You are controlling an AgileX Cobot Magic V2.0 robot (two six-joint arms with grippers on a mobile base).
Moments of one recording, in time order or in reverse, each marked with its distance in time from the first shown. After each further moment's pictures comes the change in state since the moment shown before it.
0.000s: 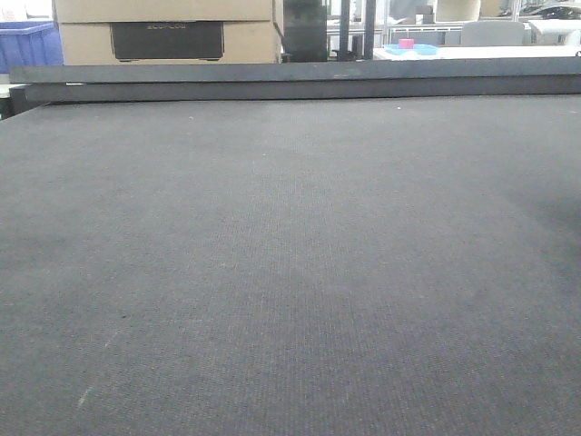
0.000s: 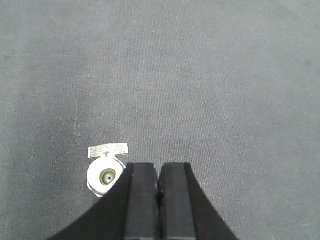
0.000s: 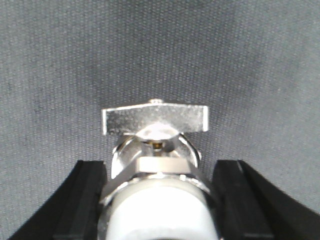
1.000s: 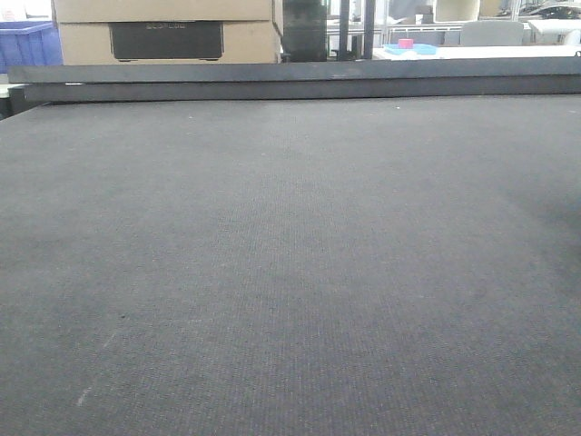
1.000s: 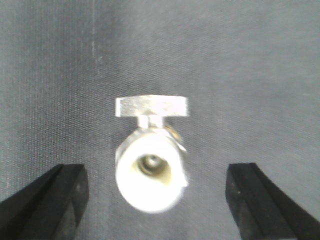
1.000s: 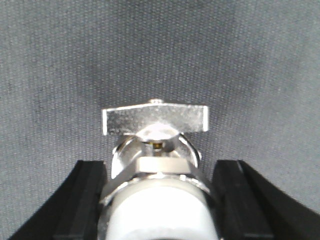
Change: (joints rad) left arm 0.064 0.416 -0.002 0.122 0.040 -0.045; right arm 0.000 0.000 0.000 0.002 0.000 -0.002
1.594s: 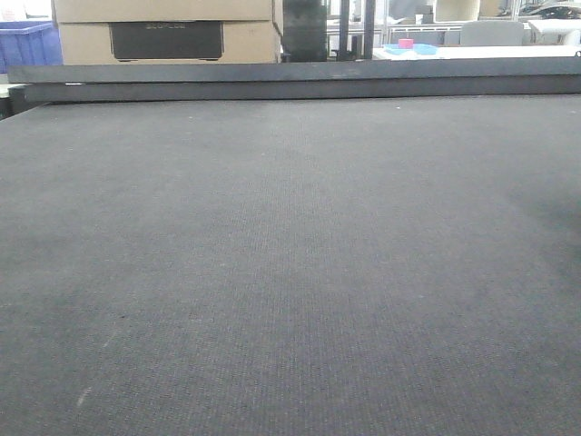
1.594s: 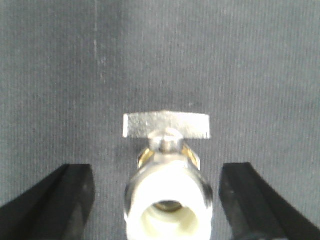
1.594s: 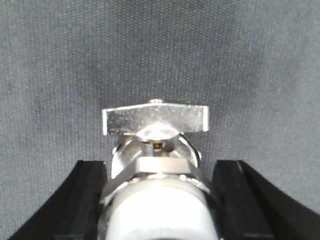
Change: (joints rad) left arm 0.012 0.068 0.000 -0.006 -0.033 0.024; right arm 0.000 0.000 0.000 0.000 0.000 0.000
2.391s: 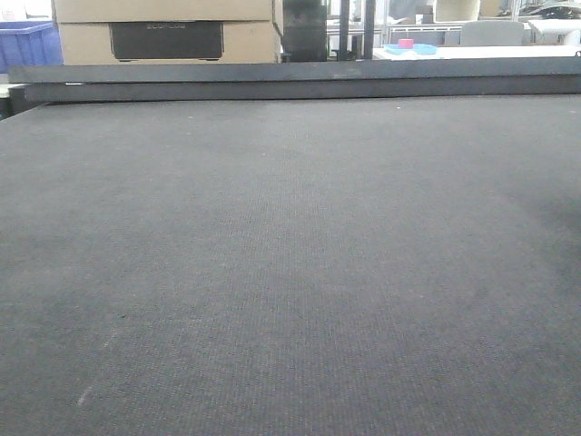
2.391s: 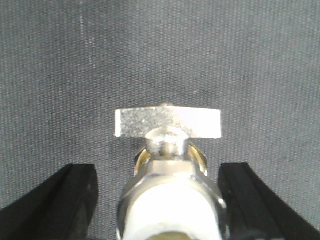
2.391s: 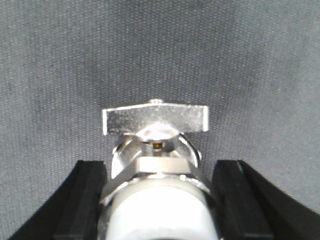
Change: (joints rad) left arm 0.000 0.060 0.000 0.000 0.009 0.008; right arm 0.000 0.000 0.000 0.000 0.000 0.002
